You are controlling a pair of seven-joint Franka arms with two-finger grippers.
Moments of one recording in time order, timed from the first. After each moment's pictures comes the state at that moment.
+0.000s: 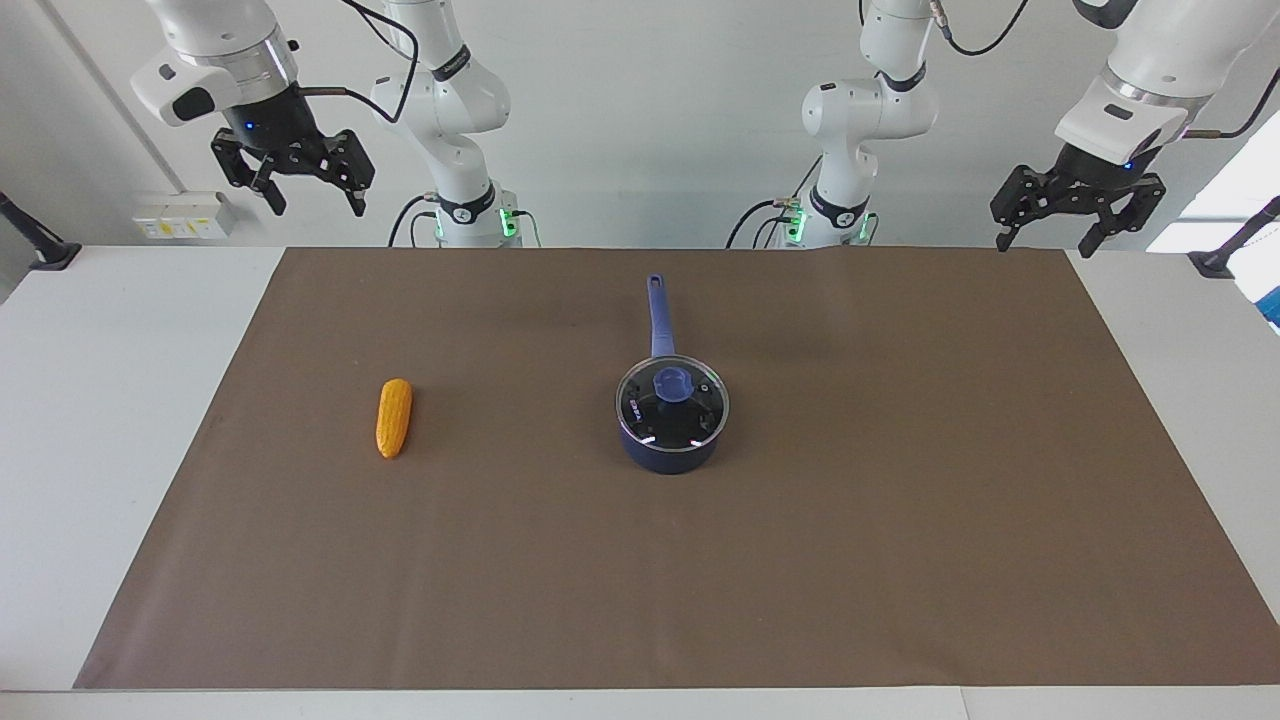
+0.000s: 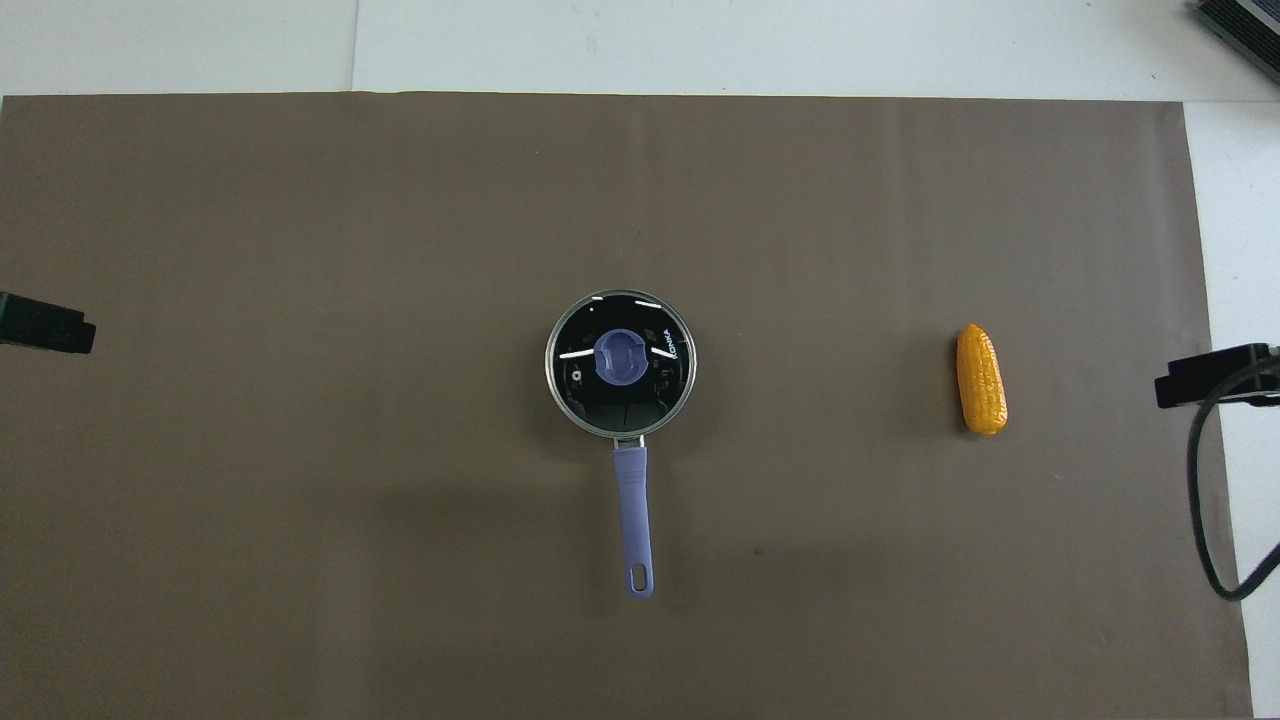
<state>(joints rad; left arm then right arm) -0.02 -0.02 -0.03 -1.49 0.03 1.49 0.16 0.05 -0.10 -0.06 -1.54 -0.02 1.41 0.00</state>
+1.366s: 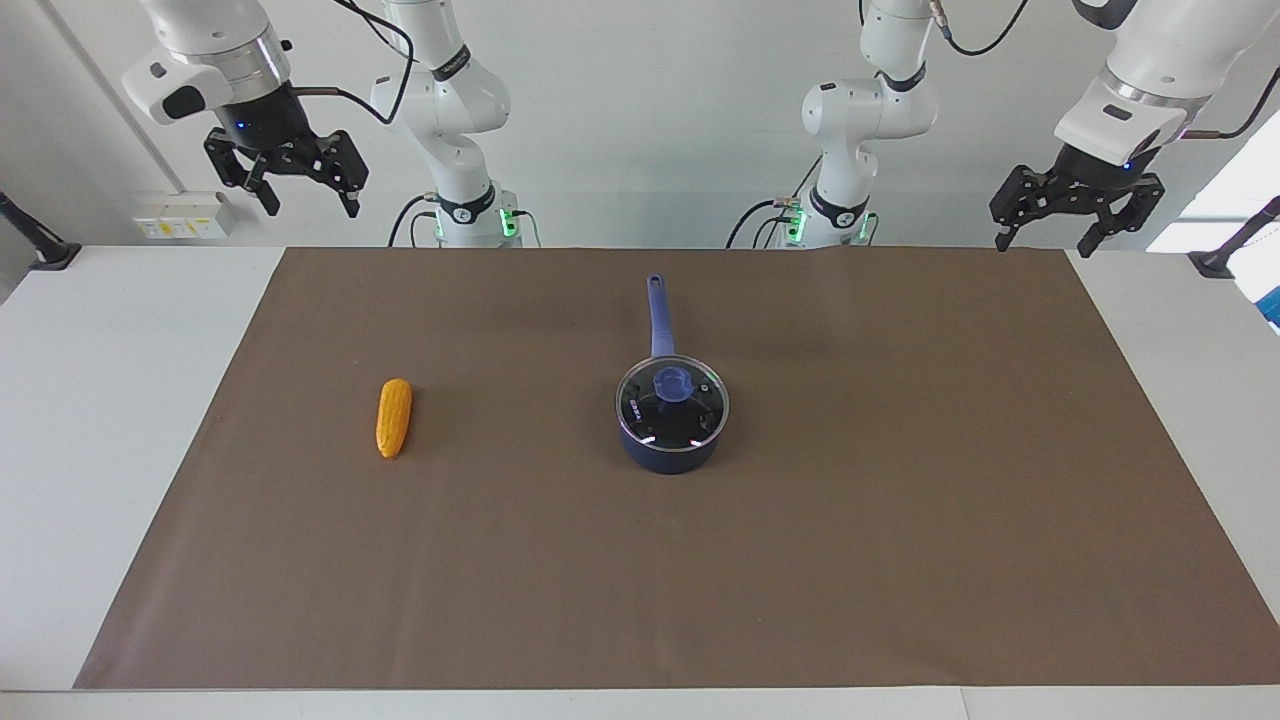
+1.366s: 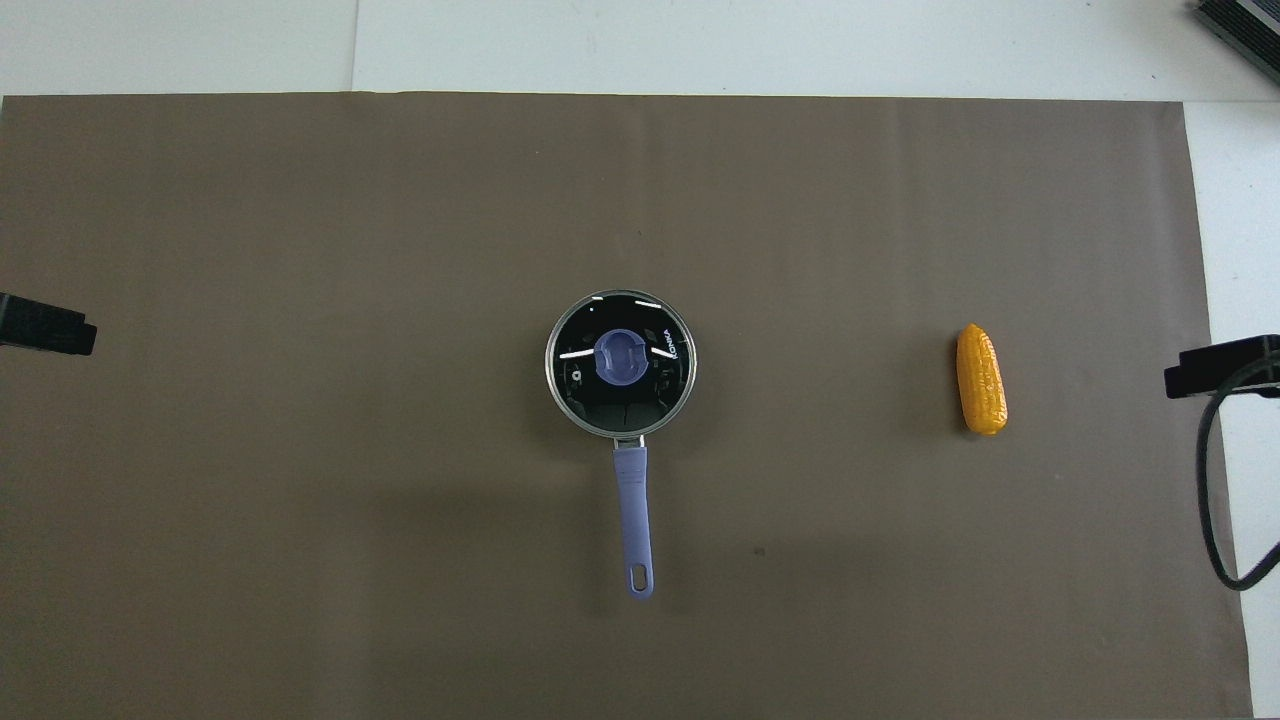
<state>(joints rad) -0.02 -0.02 -0.03 -1.49 0.03 1.49 0.16 0.04 -0.10 -0.06 -1.54 -0.02 1.43 0.00</state>
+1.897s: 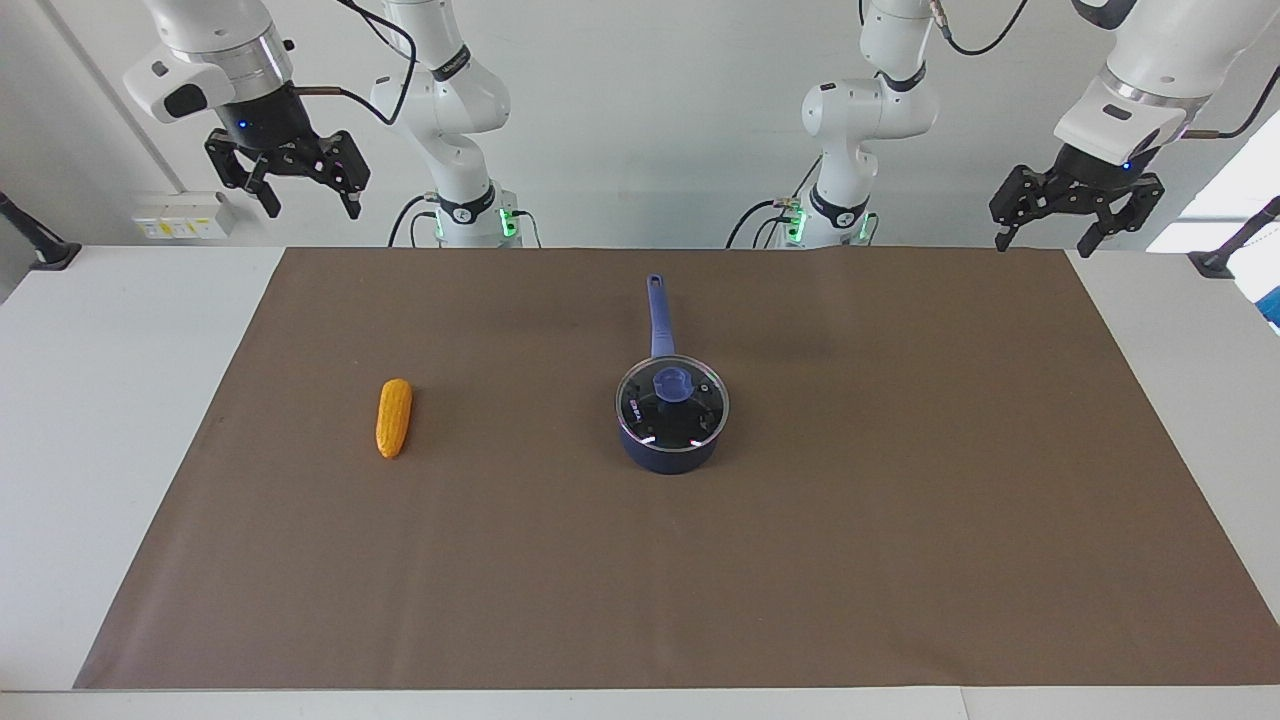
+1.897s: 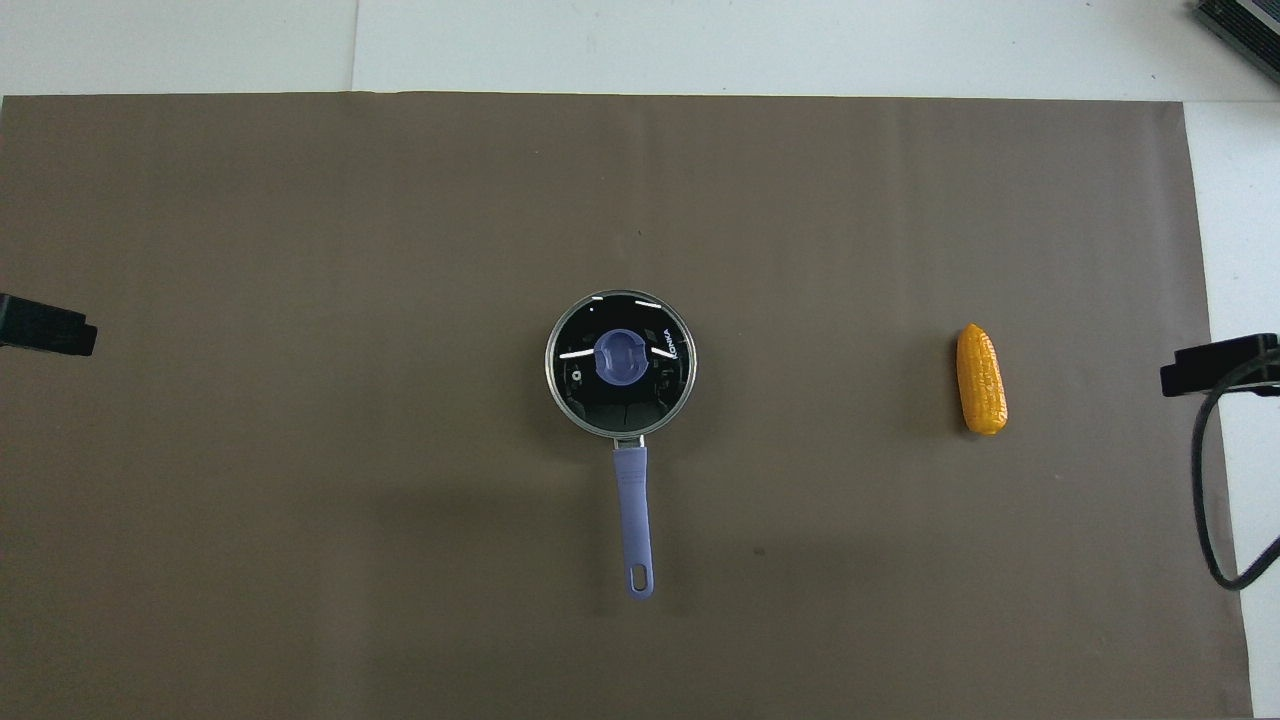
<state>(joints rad) -0.02 -0.03 -0.03 -1.49 0.03 1.49 0.16 0.04 -0.10 -0.06 -1.54 -0.02 1.44 0.00</state>
